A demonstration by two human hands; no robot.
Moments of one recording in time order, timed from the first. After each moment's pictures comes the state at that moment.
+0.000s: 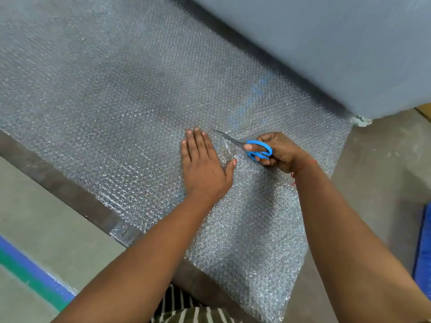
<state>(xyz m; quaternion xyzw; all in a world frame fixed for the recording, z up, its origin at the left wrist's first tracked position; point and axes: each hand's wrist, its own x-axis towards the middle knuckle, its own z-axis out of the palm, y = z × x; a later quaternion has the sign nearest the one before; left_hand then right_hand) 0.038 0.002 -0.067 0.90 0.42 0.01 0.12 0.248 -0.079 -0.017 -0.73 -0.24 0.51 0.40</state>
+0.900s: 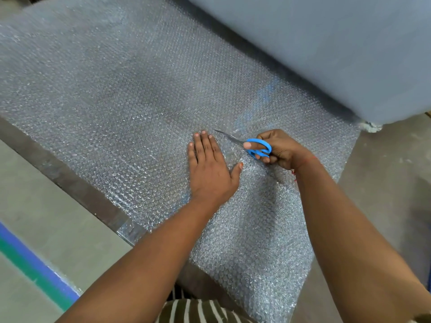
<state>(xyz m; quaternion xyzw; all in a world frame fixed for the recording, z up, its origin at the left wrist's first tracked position) 0.036 0.000 -0.068 0.90 0.42 0.01 0.12 0.241 -0.057 -0.010 -0.73 -0.26 0.51 0.38</state>
